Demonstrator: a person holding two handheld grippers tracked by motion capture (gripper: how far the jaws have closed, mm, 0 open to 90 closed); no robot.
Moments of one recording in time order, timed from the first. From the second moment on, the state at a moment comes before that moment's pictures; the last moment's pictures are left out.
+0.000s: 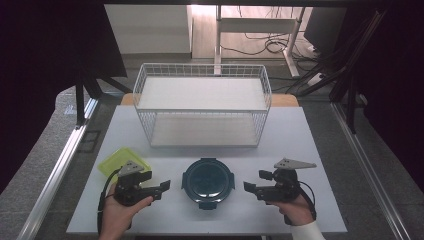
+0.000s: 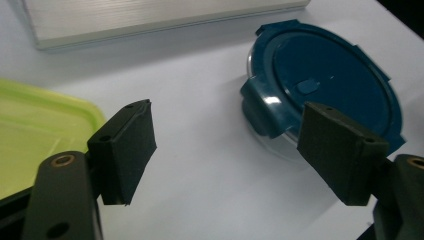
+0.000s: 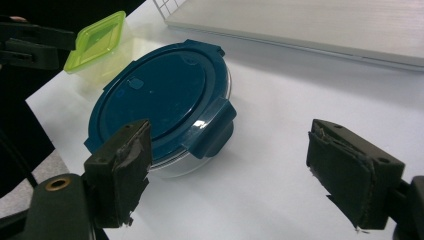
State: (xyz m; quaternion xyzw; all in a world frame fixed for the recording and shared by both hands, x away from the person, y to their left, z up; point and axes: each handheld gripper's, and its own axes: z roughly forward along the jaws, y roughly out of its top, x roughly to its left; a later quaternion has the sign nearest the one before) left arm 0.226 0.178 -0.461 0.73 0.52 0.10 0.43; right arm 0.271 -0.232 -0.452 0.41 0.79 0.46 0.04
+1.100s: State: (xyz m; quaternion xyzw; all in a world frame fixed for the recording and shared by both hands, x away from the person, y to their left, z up) left arm 0.276 0.139 -0.485 0.72 0.53 -0.06 0.45; right arm 0.300 -0.190 -0.485 0.46 0.77 0.44 -0.06
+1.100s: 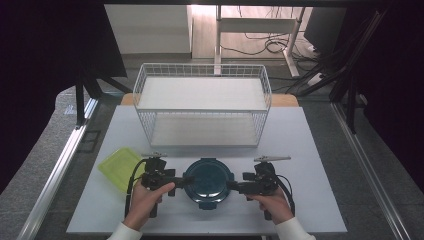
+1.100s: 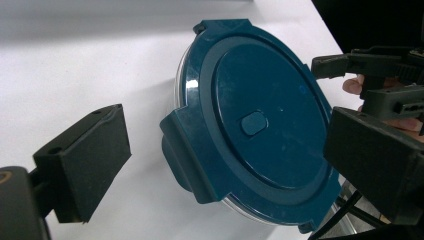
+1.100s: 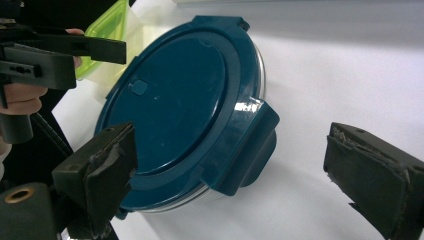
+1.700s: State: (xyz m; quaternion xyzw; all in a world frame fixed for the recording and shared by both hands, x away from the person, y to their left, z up) left arm 0.288 0.121 -0.511 0.71 0.54 -0.12 0.43; right arm 0.309 -0.169 -0.510 0.47 0.77 0.42 -0.12
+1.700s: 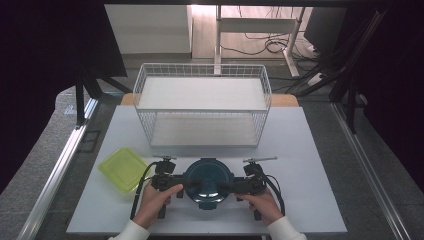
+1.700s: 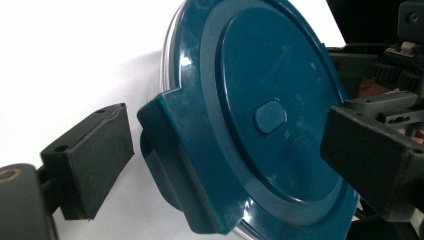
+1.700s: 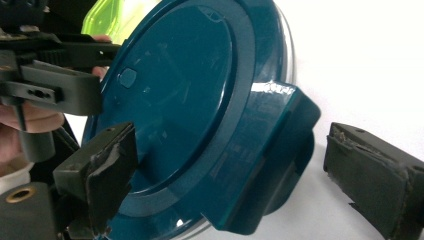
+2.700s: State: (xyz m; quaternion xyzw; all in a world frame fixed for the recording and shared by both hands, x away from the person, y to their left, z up) left arm 0.273 0.132 -0.514 0.68 0.55 -0.16 0.45; right arm 0.308 -0.176 -0.506 0.49 0.74 0.43 -0.17
